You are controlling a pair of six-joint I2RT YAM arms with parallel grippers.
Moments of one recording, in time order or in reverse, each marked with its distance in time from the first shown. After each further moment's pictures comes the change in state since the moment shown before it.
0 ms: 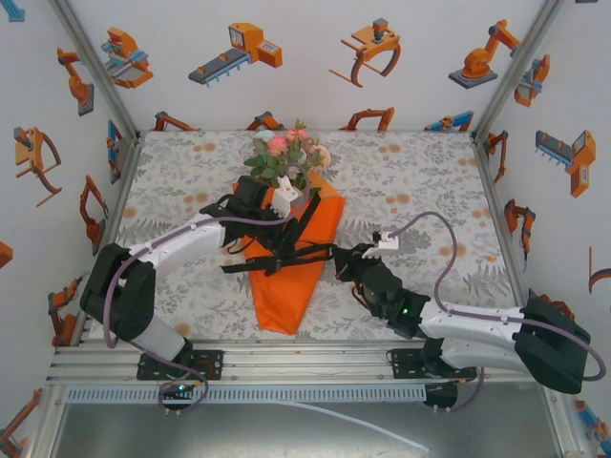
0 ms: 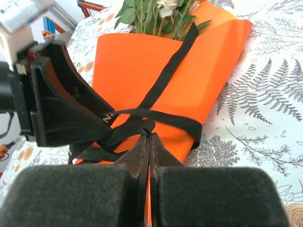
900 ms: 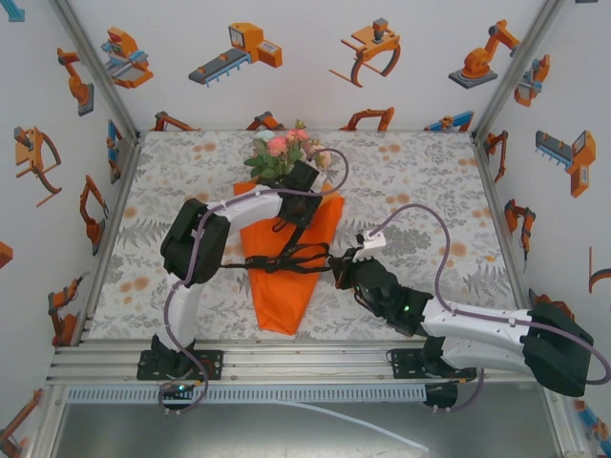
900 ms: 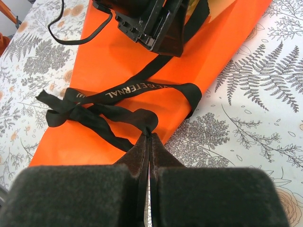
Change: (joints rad) left arm -0.095 0.566 0.528 -0.114 -0.476 -0.205; right arm 0.000 -0.029 0.051 -0.216 -0.140 -0.111
